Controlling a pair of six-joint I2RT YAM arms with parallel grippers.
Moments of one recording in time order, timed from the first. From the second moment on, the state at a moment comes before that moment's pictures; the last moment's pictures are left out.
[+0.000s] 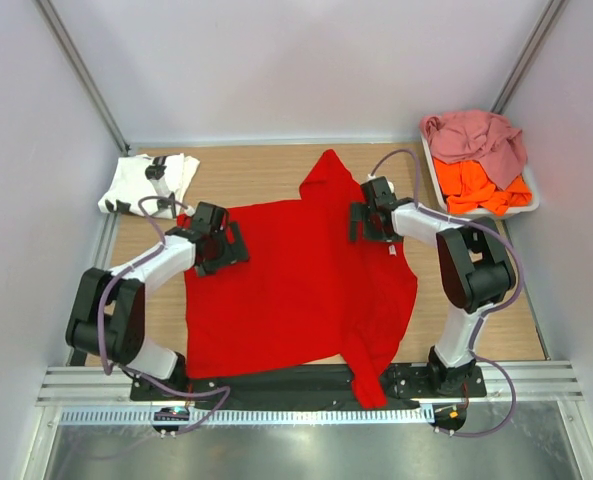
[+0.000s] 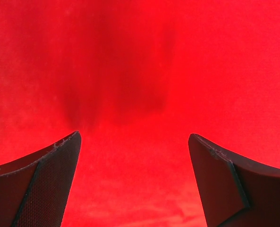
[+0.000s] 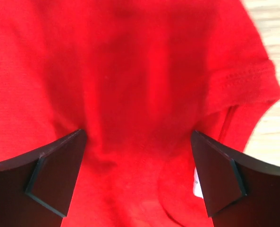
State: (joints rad) left arm -0.31 1.47 0.85 -0.45 -0.04 -0.63; right arm 0.34 1.84 1.17 -0.38 0.17 0.33
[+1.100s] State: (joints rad) left arm -0.39 1.11 1.15 -0.73 -0.17 -0.50; right arm 0.22 1.87 1.46 -0.45 0.04 0.42
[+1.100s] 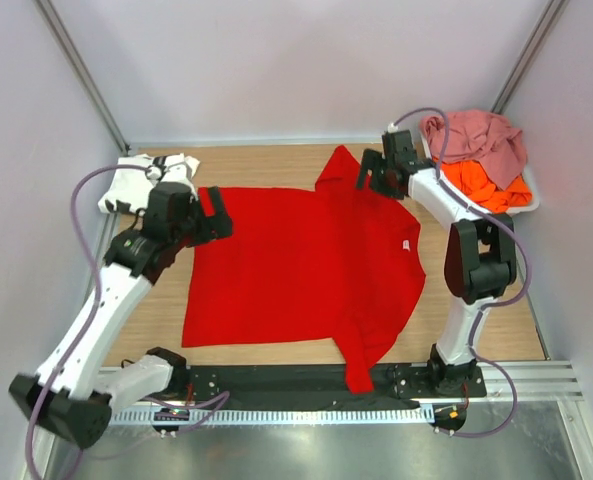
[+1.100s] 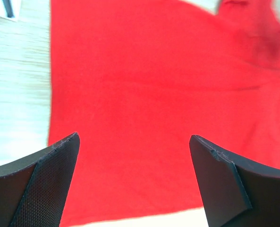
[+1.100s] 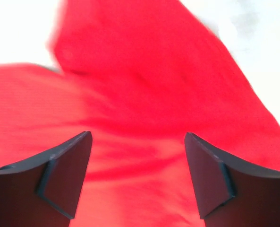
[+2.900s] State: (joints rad) left arm -0.33 0.53 0.87 -0.82 -0.21 -0.44; right arm 0.26 2.54 2.16 -0.34 -0.11 0.68
